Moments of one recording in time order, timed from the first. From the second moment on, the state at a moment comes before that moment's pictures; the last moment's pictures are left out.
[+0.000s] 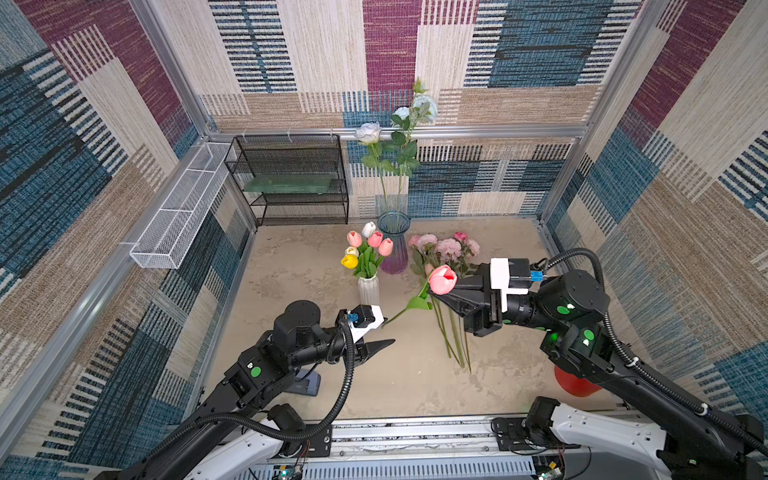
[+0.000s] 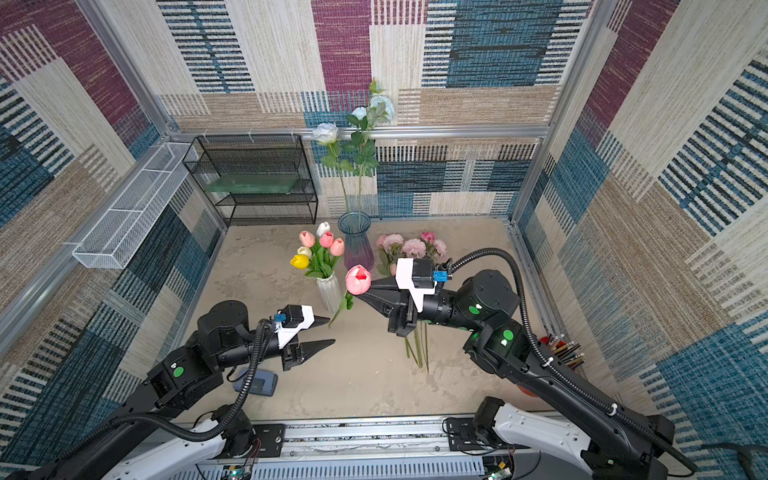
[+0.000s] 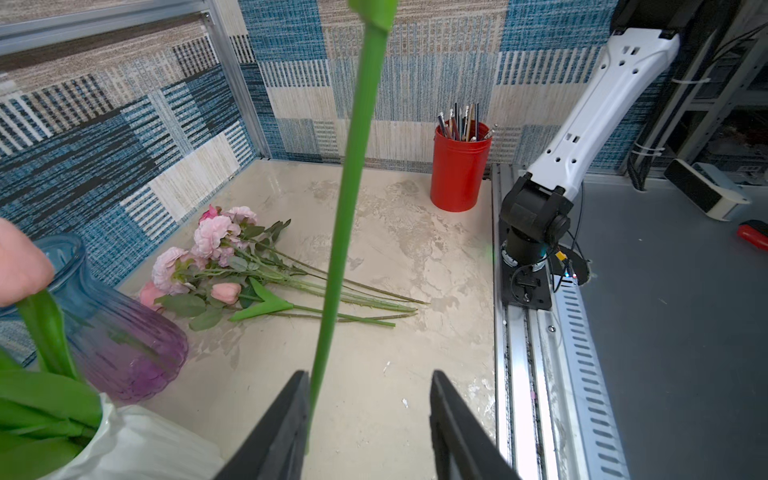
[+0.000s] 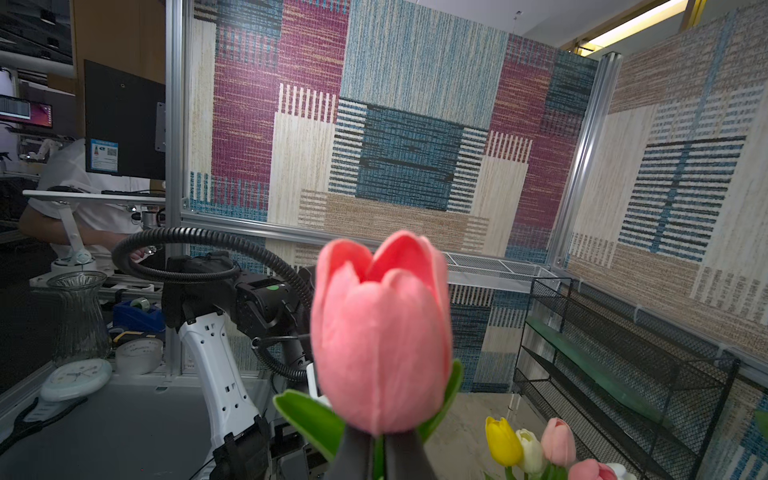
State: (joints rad) left arm -0.77 0.73 0.84 -0.42 0.45 0.26; right arm 0.89 0.91 1.09 0.13 -0.56 0.00
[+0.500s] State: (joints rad) left arm -0.77 0.76 0.82 -0.38 0.53 0.26; right arm 0.90 0.86 1.03 0.15 -0.56 0.03
